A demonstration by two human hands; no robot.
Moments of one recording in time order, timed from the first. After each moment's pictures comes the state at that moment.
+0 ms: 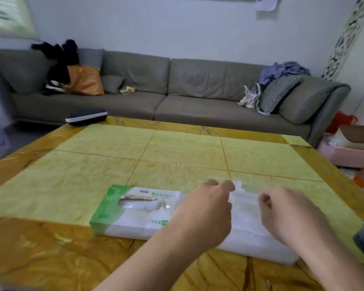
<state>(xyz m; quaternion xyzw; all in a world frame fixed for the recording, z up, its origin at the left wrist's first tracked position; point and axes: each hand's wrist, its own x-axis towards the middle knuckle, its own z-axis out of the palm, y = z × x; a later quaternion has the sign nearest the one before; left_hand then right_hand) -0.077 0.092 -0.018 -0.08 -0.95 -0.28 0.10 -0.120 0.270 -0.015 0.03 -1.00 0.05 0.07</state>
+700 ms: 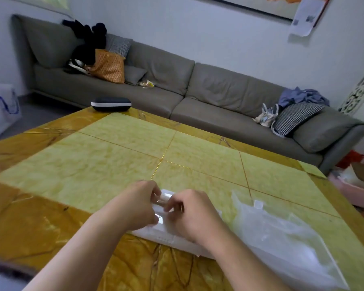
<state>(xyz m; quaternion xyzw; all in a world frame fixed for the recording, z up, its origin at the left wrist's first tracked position) -0.061 -0.109 -0.068 0.14 -0.94 -0.31 -0.01 -0.118 0.056 -0.062 0.31 -0.92 0.23 -0.04</state>
